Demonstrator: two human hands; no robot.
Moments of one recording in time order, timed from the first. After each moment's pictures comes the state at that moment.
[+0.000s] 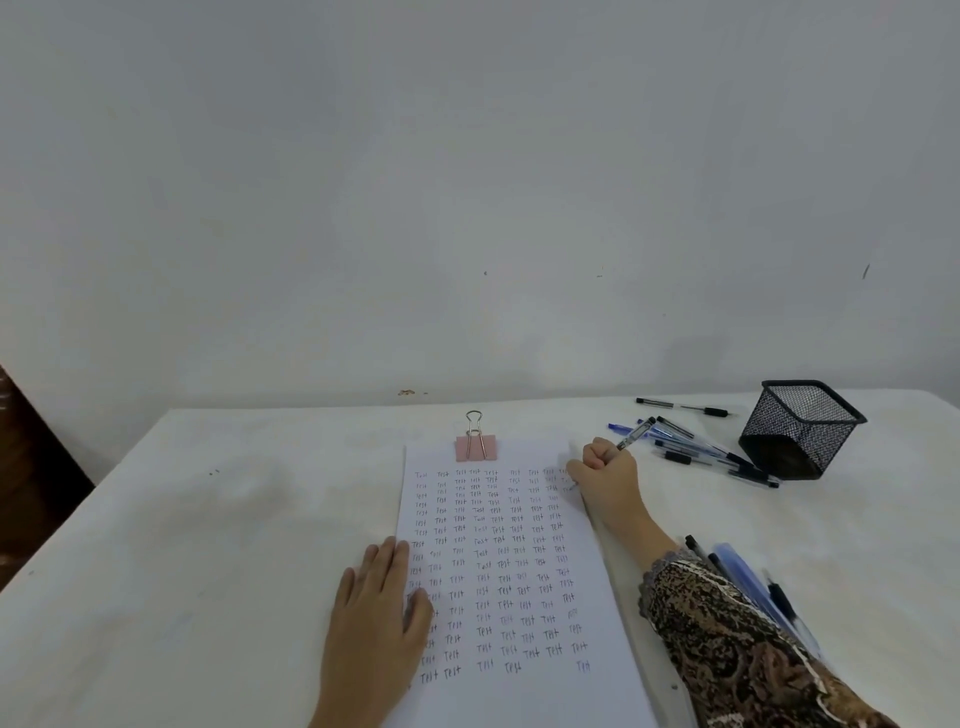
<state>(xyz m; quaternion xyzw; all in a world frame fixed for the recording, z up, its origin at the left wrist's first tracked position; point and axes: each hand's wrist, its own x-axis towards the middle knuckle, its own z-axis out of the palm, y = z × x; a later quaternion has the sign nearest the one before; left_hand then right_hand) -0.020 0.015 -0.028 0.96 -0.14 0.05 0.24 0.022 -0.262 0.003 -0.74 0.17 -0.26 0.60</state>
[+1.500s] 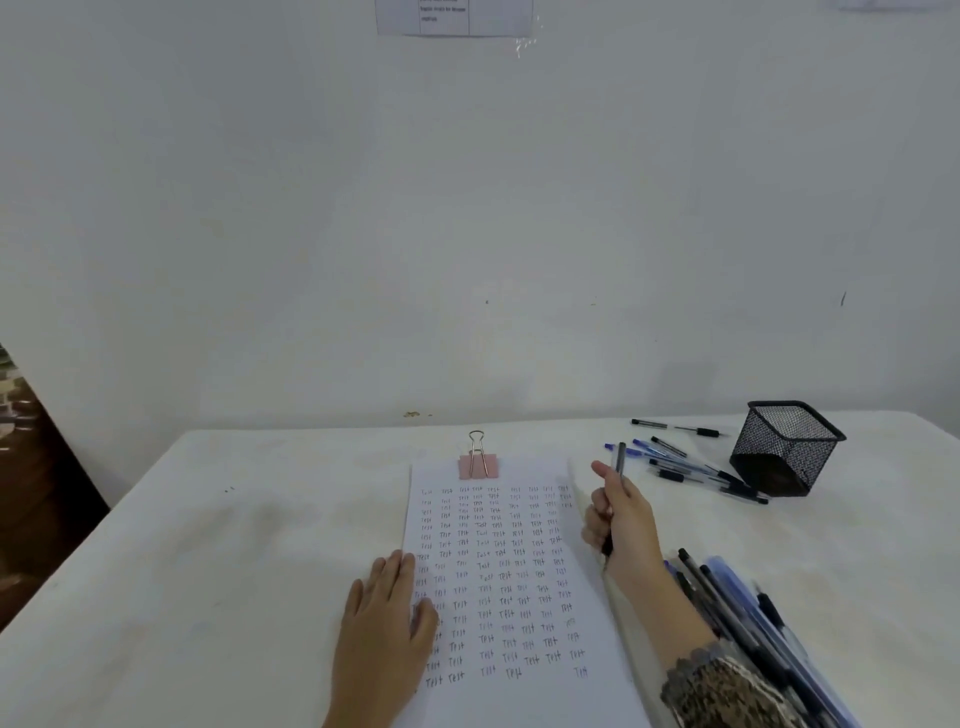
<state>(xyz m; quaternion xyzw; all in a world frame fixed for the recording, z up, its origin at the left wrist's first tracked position) -0.020 0.014 -0.026 0.97 -0.14 0.04 0.22 -0.031 -0.235 0.029 -0.49 0.22 -0.20 0.82</state>
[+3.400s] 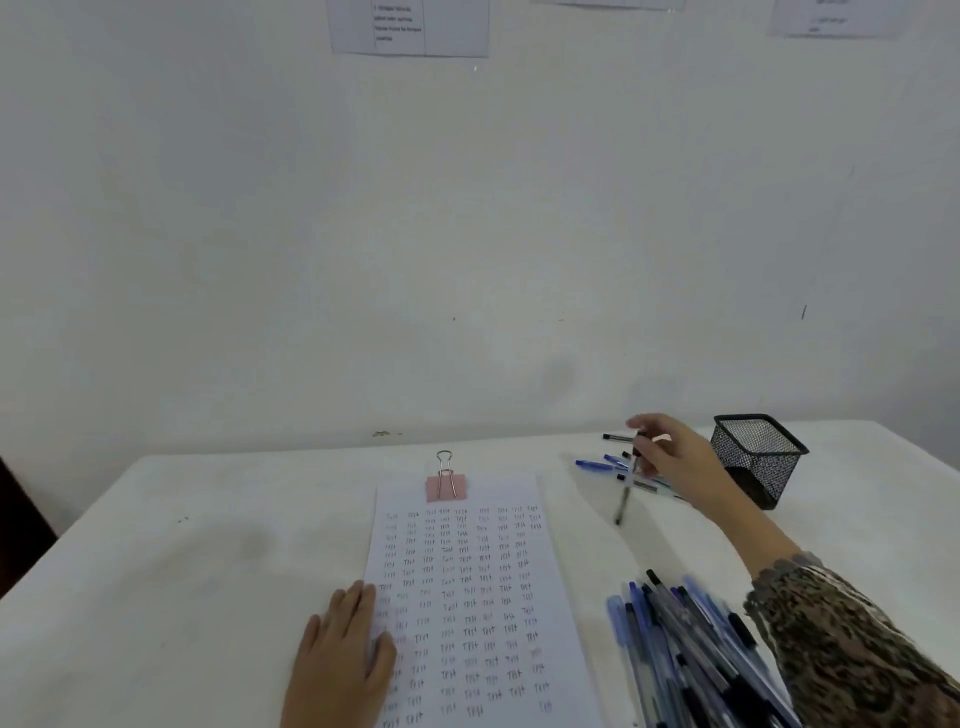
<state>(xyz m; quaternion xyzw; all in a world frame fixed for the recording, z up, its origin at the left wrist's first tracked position) -0.016 0.017 -0.027 0.98 -0.16 -0.04 0.08 -0.017 -0.370 0.075 -0.81 0.11 -0.25 0.52</state>
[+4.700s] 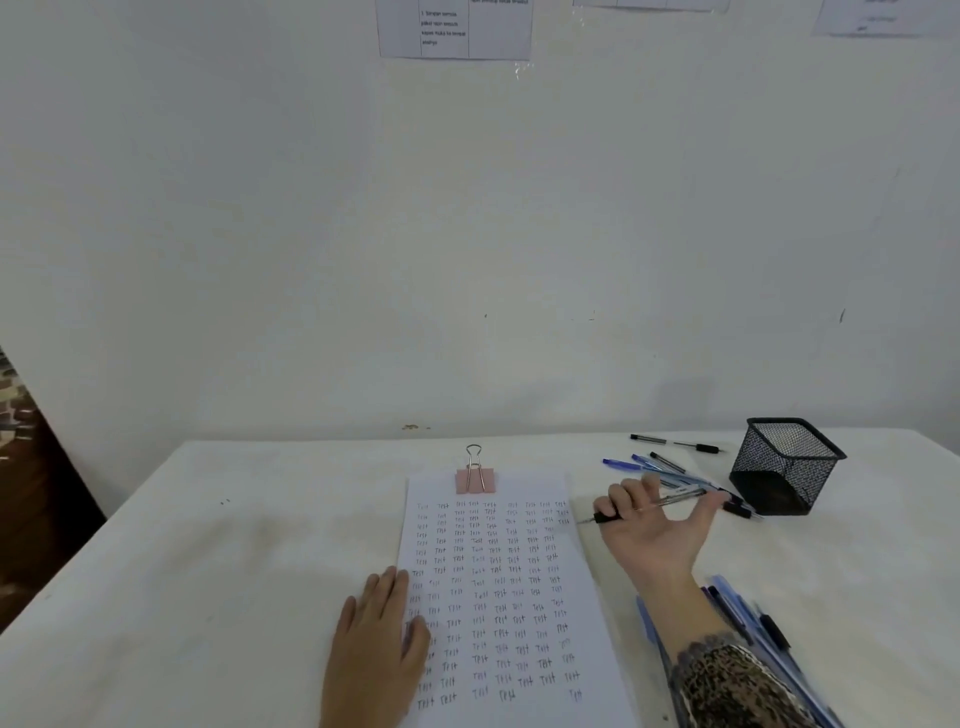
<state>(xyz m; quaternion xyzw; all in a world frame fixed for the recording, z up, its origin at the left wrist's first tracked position) -0.019 0.011 -0.020 0.98 -0.13 0.00 0.18 -0.030 -0.263 0.038 -0.11 0.09 -0.21 0.97</state>
